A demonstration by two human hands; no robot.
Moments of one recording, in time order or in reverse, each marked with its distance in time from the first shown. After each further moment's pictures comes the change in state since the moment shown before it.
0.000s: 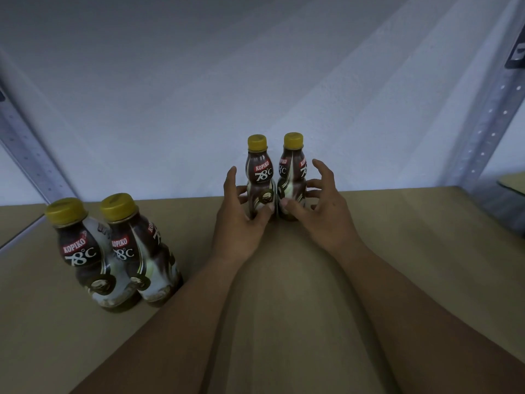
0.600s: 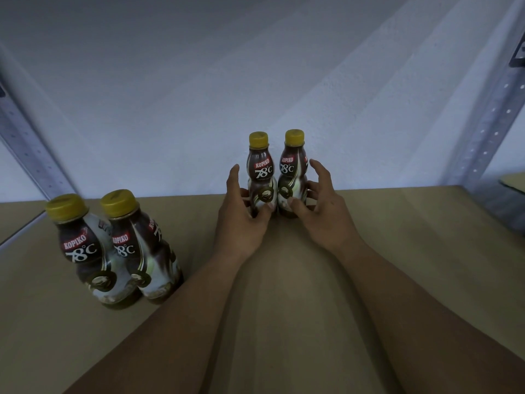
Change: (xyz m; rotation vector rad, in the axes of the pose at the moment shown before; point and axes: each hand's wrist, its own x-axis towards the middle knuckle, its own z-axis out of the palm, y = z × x) left_hand 0.003 0.000 0.002 0.029 -0.010 -0.009; right_hand -0.001 -0.003 -0.001 -0.013 -0.084 0.025
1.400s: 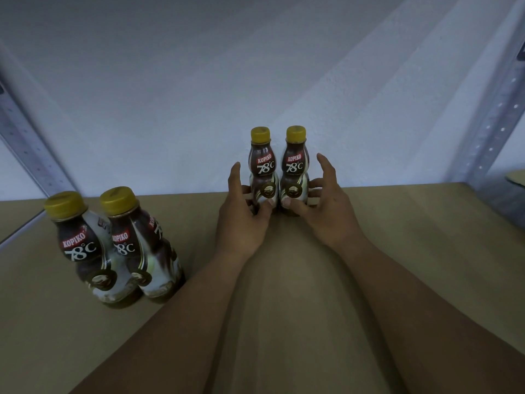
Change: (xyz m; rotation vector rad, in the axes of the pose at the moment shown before) left_hand -0.002 0.004 0.000 0.035 0.017 -0.008; right_hand 0.004 0.005 0.002 -0.007 0.038 -0.018
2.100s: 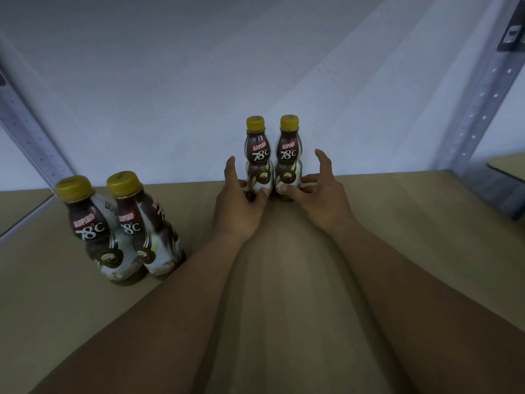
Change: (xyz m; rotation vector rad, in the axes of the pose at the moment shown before) left_hand -0.007 0.003 -0.005 0.042 -0.021 -0.040; right_hand -0.011 -0.010 -0.006 -0.023 0.011 0.161
